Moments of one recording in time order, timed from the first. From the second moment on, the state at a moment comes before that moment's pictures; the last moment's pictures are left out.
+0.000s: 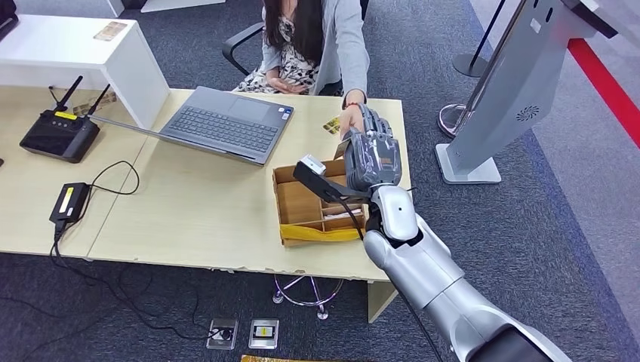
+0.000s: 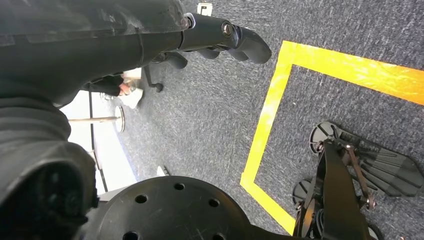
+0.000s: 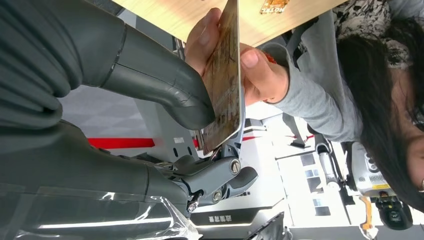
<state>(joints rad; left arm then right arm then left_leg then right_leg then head) -0.13 0.08 -1.05 -0.20 1.25 0.44 0.24 -0.76 0.06 0.74 -0.93 1.00 -0.34 0.29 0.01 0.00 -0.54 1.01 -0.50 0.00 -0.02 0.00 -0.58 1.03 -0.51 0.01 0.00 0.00</state>
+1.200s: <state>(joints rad) -0.12 0.08 -1.04 -0.20 1.28 0.46 0.24 -0.78 -0.04 0.64 -0.86 0.95 -0.22 0.29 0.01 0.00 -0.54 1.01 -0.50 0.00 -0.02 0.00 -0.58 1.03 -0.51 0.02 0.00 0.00</state>
